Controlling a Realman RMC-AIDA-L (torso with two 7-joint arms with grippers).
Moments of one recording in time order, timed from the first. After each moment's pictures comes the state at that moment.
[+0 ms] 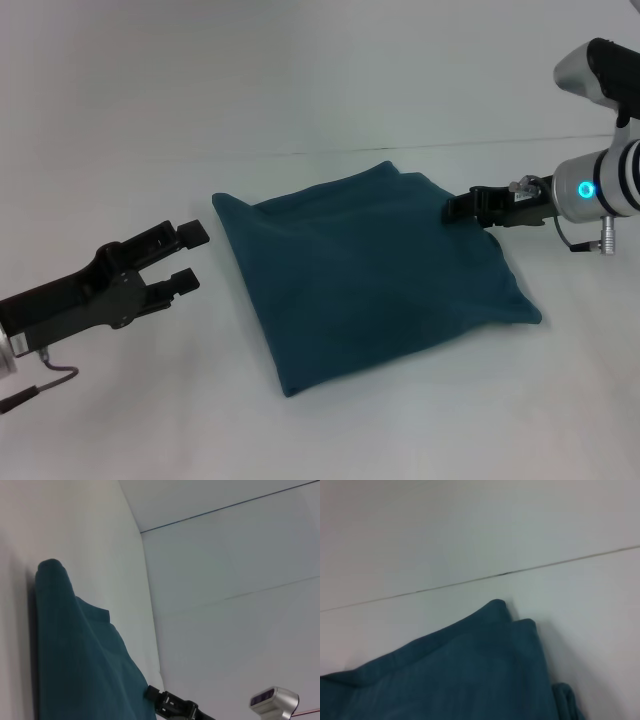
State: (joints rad) left arm -0.47 -2.09 0.66 0.60 1.79 1.51 -2.37; right arm 0.90 1.97 -0.79 -0.40 -2.47 -0.83 2.57
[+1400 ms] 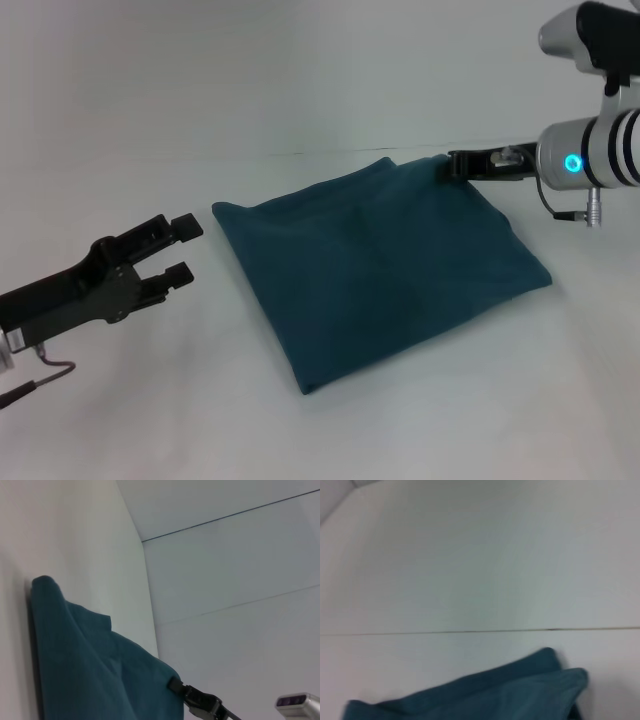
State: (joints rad) left arm -0.47 -2.09 0.65 0.60 1.78 1.49 -2.37; right arm 0.84 2.06 -0.81 -0.67 -2.41 -0.88 2.46
